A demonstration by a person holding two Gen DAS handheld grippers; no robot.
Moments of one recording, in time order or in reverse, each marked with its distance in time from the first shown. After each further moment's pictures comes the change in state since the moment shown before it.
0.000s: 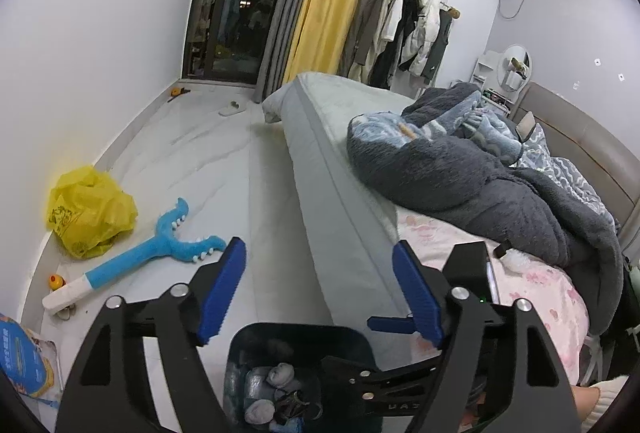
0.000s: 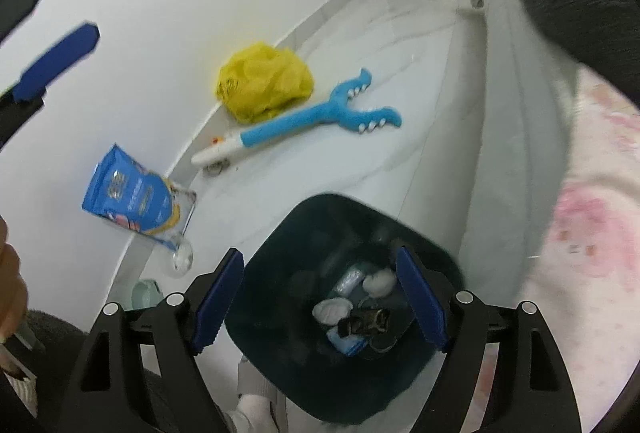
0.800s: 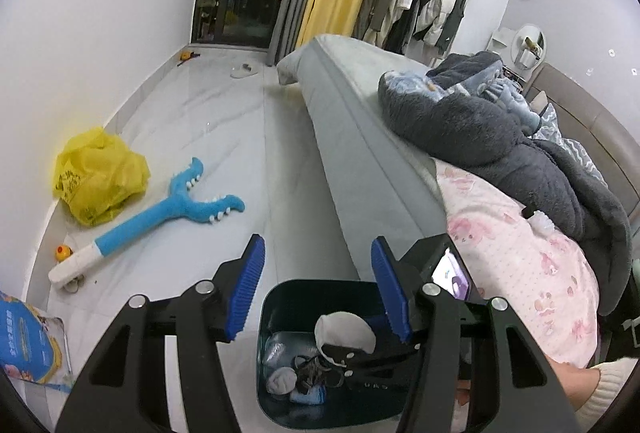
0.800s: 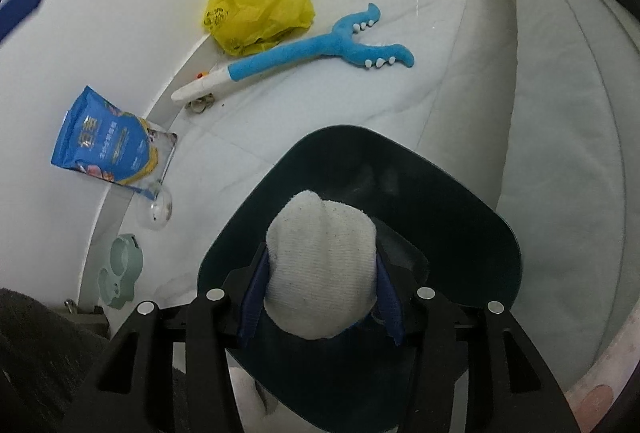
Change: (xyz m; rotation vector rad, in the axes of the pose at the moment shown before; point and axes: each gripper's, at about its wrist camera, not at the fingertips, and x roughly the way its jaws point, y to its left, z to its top) left arm 0.010 0.050 -0.031 -0.023 0.128 0.025; right arm 0.094 0.030 -0.017 -0.059 0.259 -0.059
